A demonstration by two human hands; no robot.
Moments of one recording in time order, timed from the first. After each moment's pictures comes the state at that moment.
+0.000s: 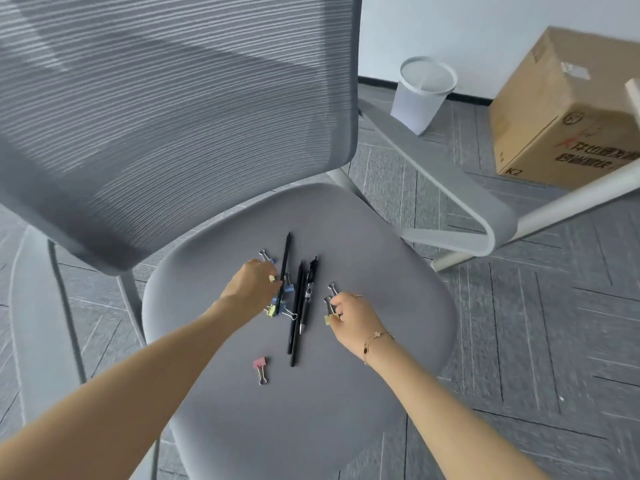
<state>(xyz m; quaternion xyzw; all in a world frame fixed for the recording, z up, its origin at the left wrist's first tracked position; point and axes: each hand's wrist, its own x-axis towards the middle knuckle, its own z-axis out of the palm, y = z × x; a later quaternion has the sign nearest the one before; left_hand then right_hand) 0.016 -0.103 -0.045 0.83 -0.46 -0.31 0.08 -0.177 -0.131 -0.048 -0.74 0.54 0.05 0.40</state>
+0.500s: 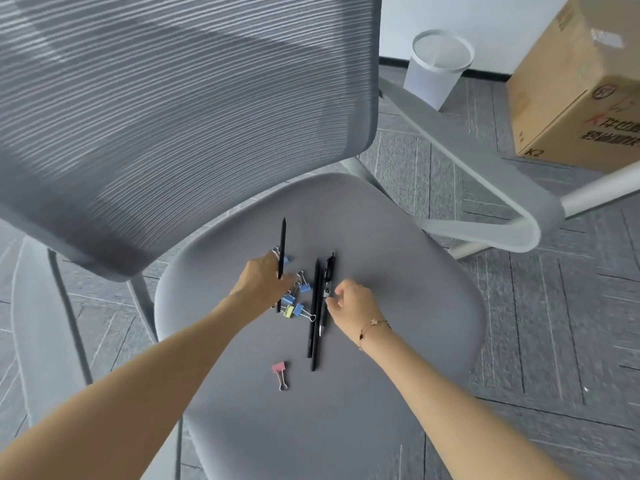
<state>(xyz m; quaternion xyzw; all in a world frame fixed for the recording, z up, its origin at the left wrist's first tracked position) 0.030 -0.116 -0.057 0.84 -0.40 -0.36 0.11 -0.137 -0.143 -0.072 -0.72 0.57 0.01 0.40</state>
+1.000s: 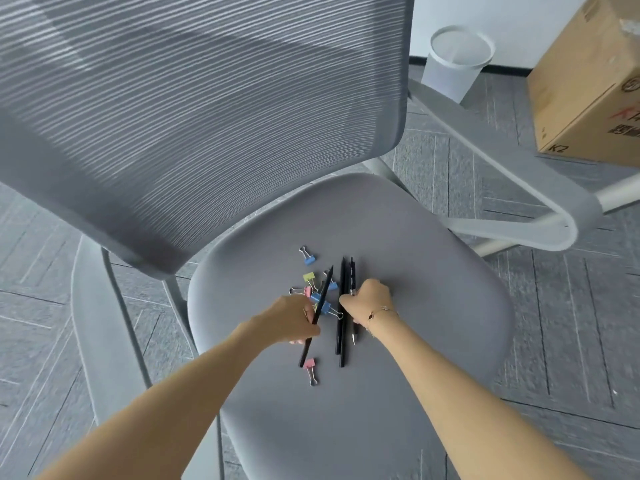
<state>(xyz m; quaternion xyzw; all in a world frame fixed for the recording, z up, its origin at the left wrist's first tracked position) 0.029 -0.070 -0.050 0.75 -0.44 -0.50 -0.03 -0.103 -0.141 -0.075 -0.60 0.66 0.02 0.45</state>
